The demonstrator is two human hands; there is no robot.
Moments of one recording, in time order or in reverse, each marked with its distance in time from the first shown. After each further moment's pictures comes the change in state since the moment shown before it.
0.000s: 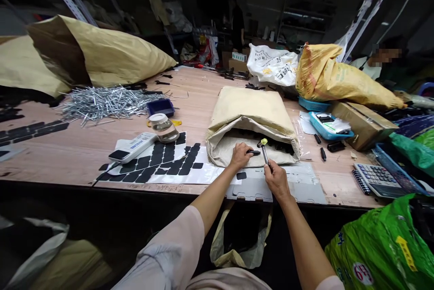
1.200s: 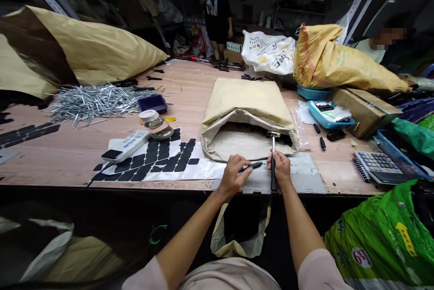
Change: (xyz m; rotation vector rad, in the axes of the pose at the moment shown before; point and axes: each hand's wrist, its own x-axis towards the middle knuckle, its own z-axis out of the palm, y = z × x) left_hand -0.112 0.037 -0.032 -0.174 0.104 0.273; right_hand 0.021 0.036 0.003 0.645 0.123 0.225
